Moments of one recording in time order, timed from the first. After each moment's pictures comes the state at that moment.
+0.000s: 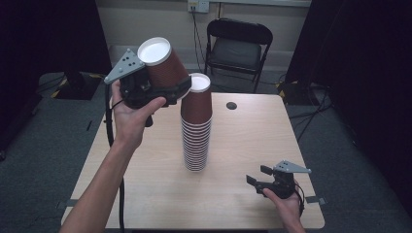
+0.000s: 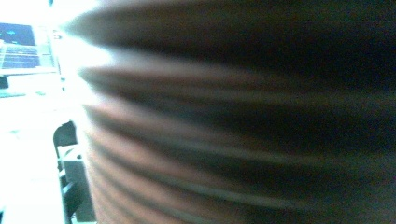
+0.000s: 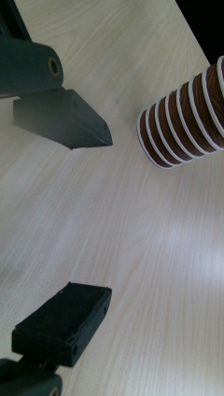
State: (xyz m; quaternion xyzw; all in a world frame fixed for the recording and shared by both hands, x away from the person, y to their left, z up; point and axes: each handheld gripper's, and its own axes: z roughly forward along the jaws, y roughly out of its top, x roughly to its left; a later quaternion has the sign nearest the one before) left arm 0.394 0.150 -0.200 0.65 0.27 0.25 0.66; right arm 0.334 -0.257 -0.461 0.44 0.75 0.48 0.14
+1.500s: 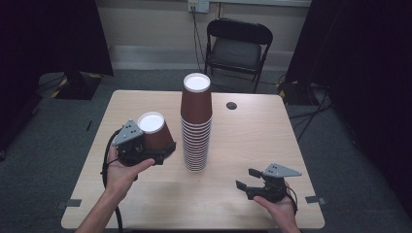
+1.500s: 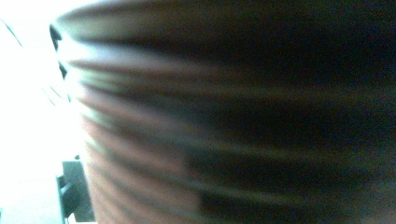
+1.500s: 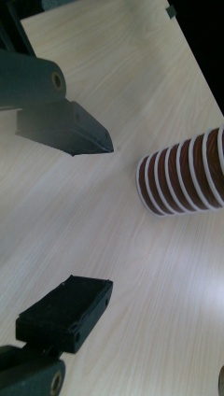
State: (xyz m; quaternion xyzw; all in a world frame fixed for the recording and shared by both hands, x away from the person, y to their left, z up) left arm 0.354 0.179 -0.351 0.73 0.34 0.17 0.56; right arm 0.319 -0.225 -0.448 0.38 0.78 0.49 0.13
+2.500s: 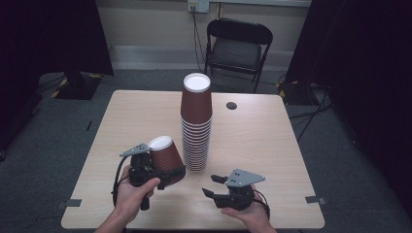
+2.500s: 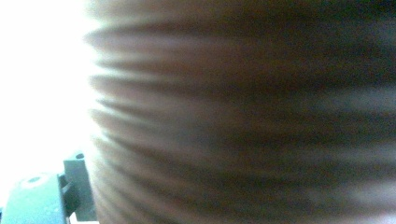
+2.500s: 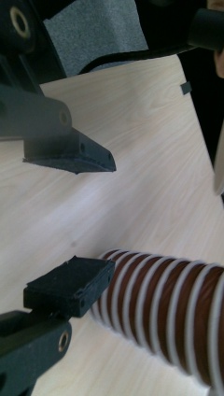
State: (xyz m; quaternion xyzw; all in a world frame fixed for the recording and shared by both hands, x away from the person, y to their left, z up) left arm 0.328 0.162 -0.396 0.69 0.44 -0.03 0.58; right arm 0.300 -0.130 -0.430 0.25 0.82 0.51 0.12
